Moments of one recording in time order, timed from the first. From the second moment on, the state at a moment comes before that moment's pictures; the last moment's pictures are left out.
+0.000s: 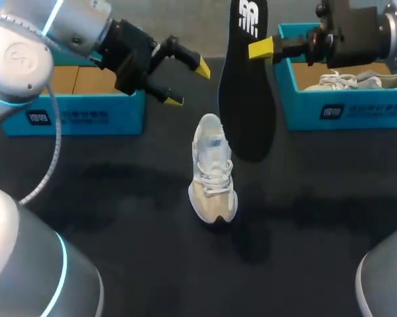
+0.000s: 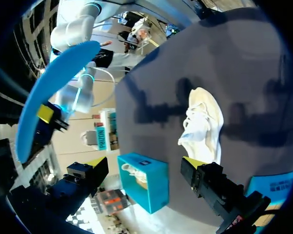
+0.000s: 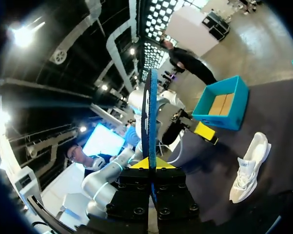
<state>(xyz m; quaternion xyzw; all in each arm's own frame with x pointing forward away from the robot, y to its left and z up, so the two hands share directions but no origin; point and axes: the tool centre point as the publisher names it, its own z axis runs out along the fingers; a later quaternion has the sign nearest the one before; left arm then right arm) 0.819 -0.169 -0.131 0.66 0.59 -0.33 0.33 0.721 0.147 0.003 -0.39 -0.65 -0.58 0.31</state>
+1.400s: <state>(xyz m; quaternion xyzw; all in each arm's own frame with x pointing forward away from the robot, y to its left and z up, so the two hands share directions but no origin) 0.819 -0.174 -0.081 0.57 0.51 -0.47 0.44 0.771 0.133 -0.019 -0.49 -0.55 -0.56 0.37</state>
